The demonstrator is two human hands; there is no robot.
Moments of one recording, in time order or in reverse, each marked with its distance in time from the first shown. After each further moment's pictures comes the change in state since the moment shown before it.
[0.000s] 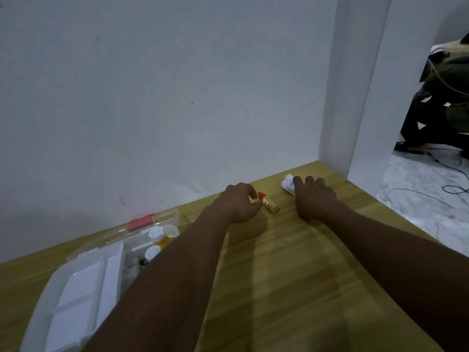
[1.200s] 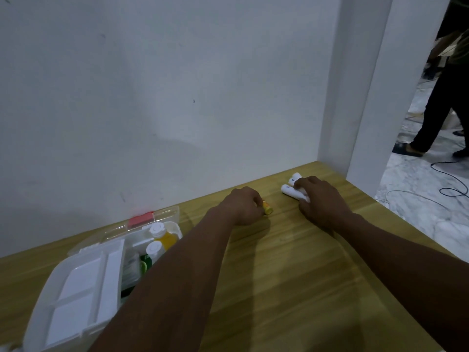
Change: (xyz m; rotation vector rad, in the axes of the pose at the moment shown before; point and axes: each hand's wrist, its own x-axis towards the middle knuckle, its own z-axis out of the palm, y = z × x) left_hand -0.002 0.004 0.011 -0.027 -0.071 0.001; right_hand -0.014 0.034 0.020 0.376 0.308 -0.236
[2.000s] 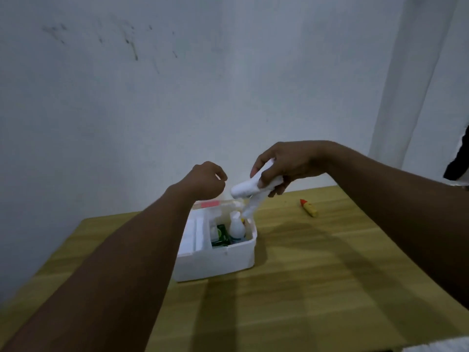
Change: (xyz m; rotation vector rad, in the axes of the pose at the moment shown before) left_hand -0.188 -0.083 -0.146 0.049 0.402 -0.162; right_hand 0.009 -0.268 -0.161 0.559 -0.848 -0.151
